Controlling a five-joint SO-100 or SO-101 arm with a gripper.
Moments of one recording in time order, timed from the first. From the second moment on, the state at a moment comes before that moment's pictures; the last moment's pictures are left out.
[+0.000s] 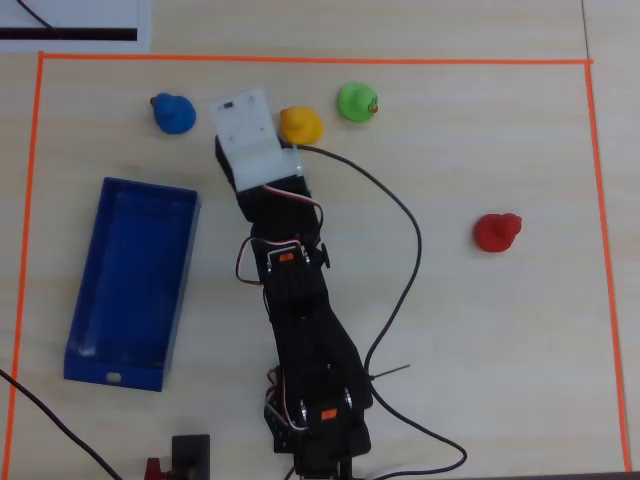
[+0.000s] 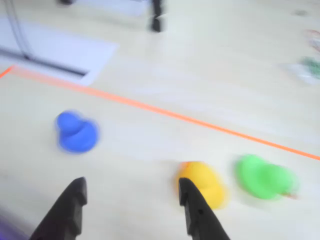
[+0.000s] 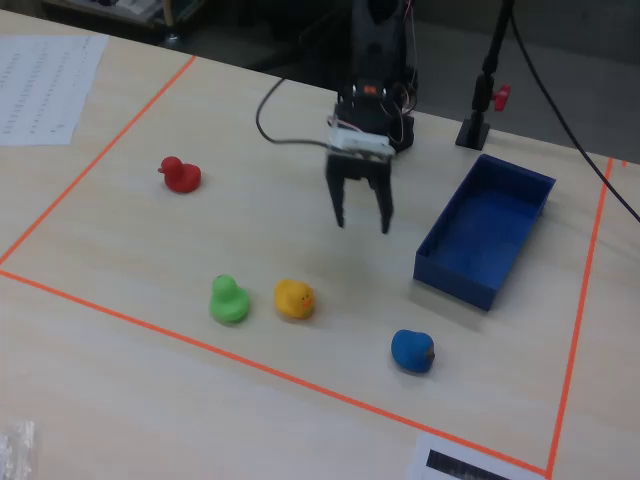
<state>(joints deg) -10.1 117.7 145.5 -14.3 -96.3</state>
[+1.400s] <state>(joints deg) -20.3 67.0 101.6 -15.3 -80.2</state>
